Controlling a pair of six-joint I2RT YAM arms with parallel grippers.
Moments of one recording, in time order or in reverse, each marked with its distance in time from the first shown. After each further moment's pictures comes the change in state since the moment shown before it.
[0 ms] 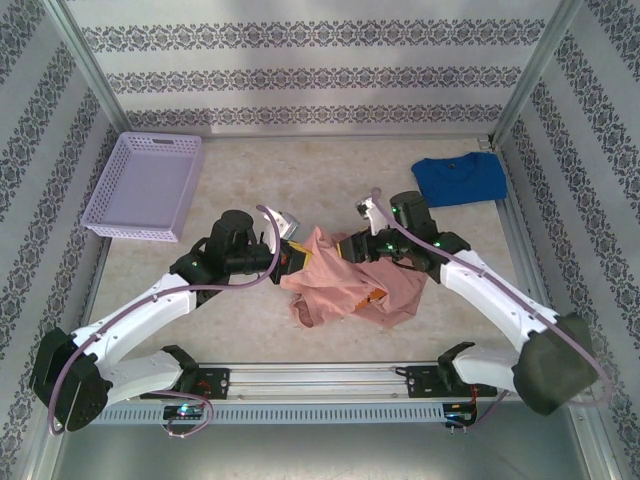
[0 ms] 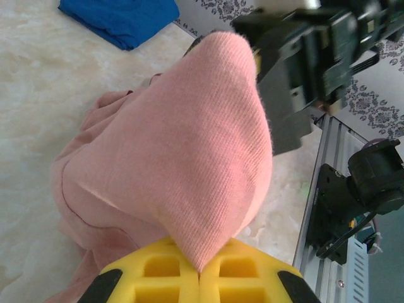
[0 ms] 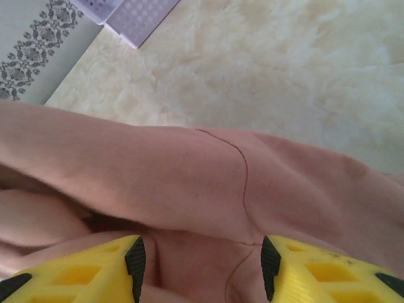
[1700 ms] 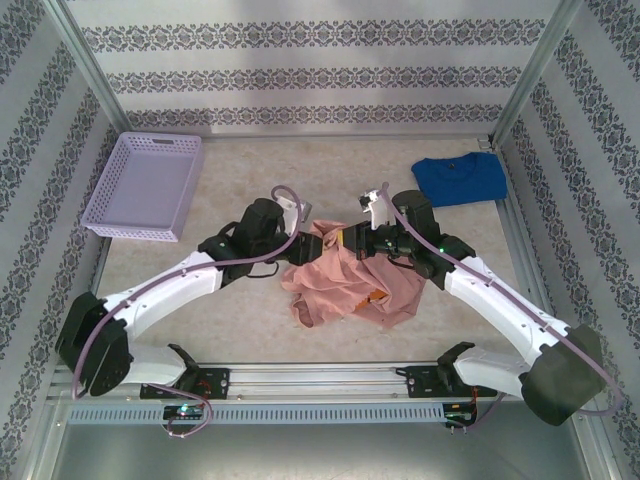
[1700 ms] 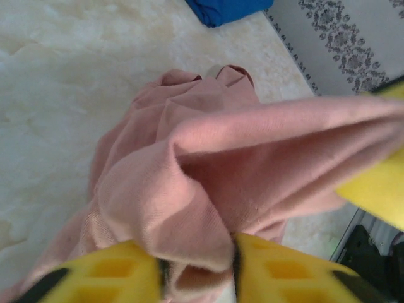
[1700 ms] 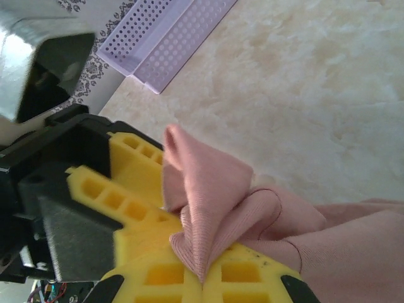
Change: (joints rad) left arm -0.062 0.237 0.179 -0.080 -0.243 -0.305; right arm 0.047 -0.095 0.010 0.060 0.073 0.171
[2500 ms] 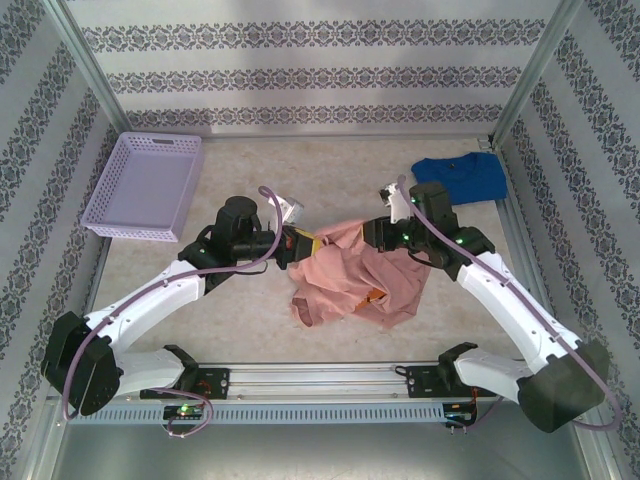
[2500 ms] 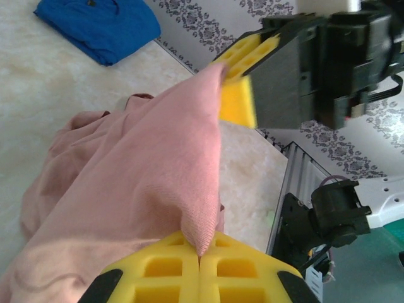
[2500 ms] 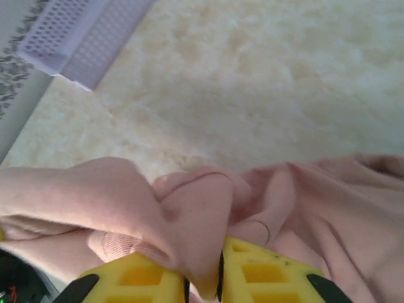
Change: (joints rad) left arm 0.095 -0.132 -0.102 0.171 0.349 0.153; right arm -0.111 -0.015 0.113 -0.309 0.130 -0.092
